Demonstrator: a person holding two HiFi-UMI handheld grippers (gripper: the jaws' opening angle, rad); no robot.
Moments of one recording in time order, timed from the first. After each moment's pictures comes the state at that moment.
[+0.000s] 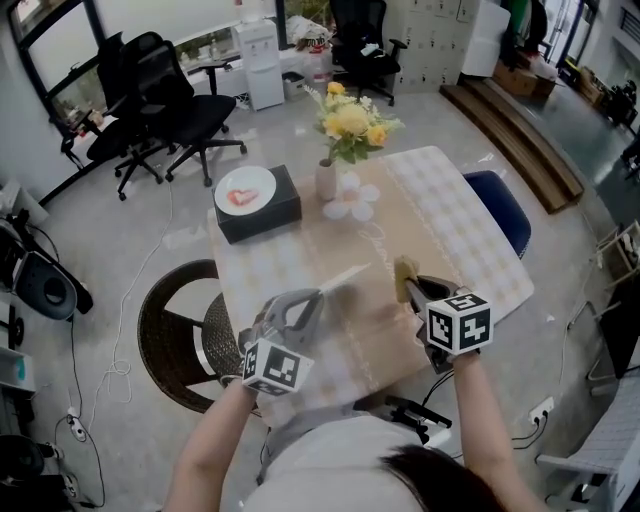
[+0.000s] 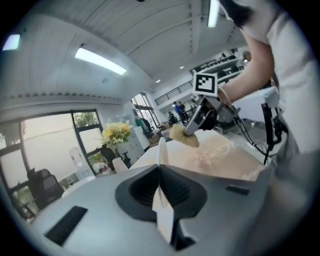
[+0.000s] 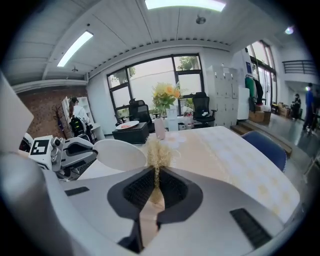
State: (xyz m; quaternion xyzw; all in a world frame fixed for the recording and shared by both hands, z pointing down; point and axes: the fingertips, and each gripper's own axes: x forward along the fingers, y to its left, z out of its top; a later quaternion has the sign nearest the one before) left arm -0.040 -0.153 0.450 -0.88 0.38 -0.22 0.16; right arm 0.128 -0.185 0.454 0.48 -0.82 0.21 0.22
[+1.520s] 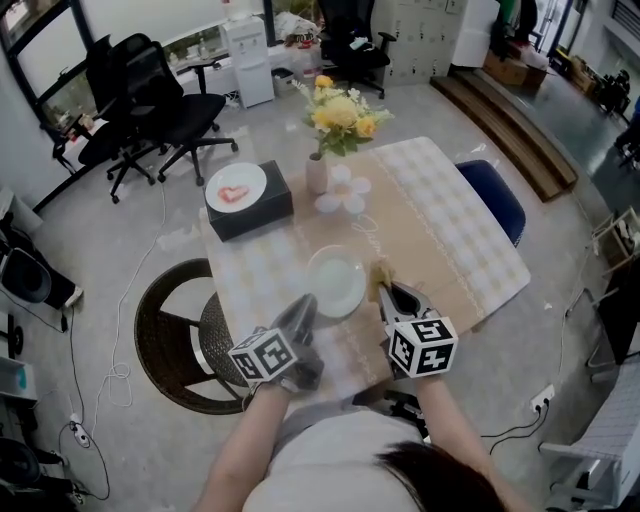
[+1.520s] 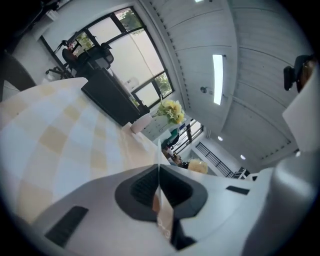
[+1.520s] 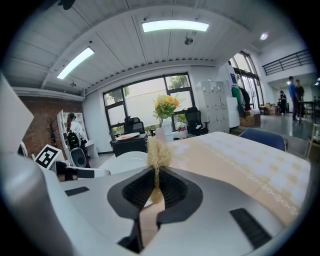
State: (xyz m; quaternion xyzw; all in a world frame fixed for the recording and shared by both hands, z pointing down) left arm -0.057 -0.161 0.512 -0.79 0.43 0.12 -0.41; right arm 0.091 -0.167 0.470 0.54 -0.82 0.18 0.11
